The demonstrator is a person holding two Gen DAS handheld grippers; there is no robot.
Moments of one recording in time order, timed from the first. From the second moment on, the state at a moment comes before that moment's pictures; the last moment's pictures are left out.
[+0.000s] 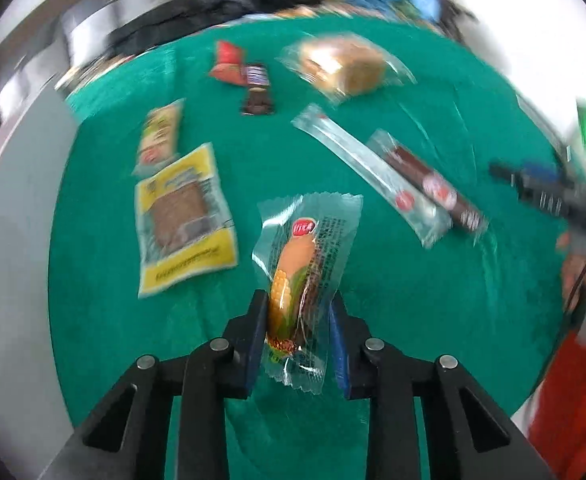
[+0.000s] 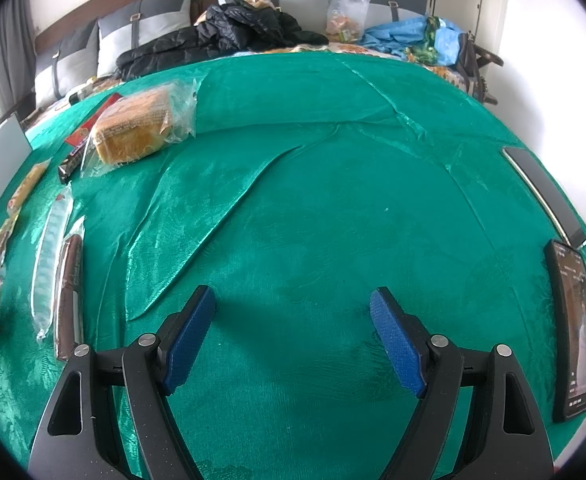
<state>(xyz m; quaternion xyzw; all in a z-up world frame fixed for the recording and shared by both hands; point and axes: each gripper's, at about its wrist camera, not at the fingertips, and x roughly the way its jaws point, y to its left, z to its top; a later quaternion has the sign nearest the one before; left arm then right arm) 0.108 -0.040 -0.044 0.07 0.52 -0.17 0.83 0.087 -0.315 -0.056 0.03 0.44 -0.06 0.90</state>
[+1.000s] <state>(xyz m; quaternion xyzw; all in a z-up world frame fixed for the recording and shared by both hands) 0.083 -0.012 -0.056 0.02 0.52 -0.17 0.84 0.158 -0.160 -0.037 -0.10 0.59 0.16 0.78</state>
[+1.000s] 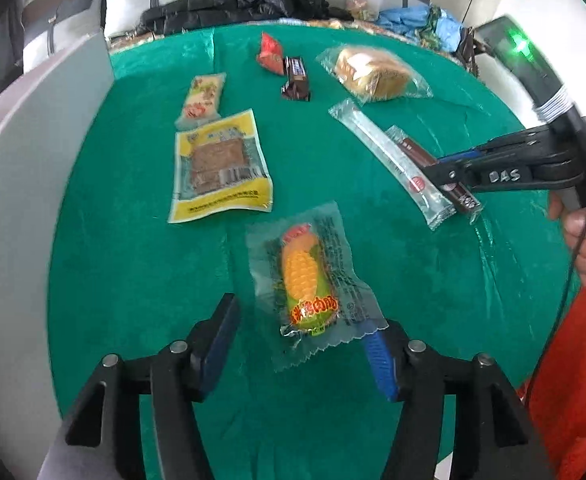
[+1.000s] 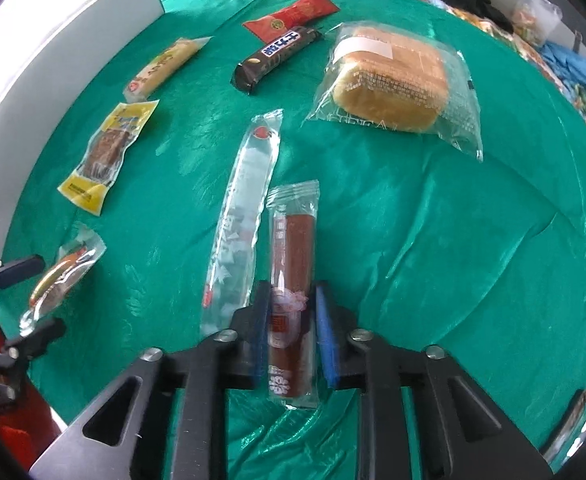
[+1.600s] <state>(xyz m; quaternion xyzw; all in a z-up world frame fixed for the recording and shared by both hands) 0.106 -0.019 -0.046 -0.03 0.56 -0.14 0.82 0.146 -0.197 -0.014 0.06 0.58 0.19 0.79</state>
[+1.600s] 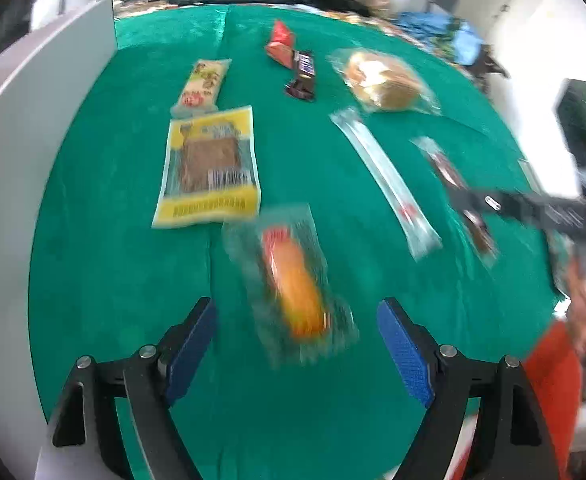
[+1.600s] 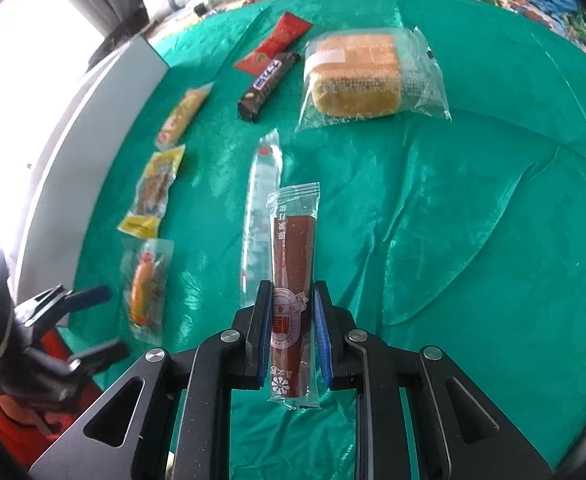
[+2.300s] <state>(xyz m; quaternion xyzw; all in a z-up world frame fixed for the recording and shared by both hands) 0.071 0.097 0.061 -0.19 0.45 -0.14 0.86 0.118 -0.155 0.058 0.14 0.54 0.28 0.78</state>
